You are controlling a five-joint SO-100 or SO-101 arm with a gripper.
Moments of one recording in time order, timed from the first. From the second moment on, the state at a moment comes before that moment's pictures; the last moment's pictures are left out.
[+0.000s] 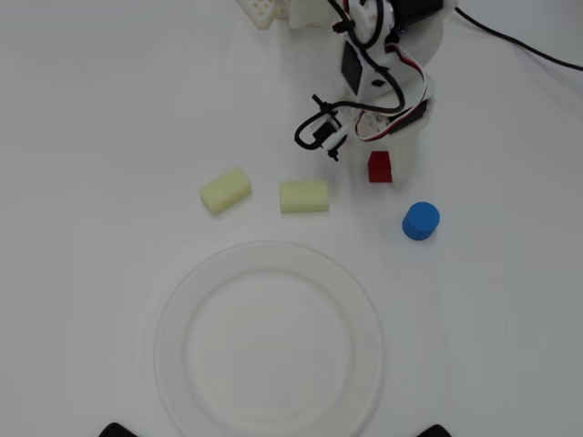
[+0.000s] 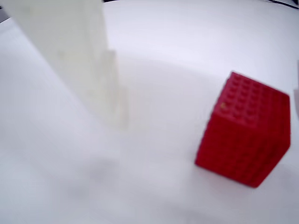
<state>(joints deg) -32.5 91.1 111.5 62.3 0.2</state>
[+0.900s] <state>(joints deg) -32.3 88.3 109.7 62.1 0.1</state>
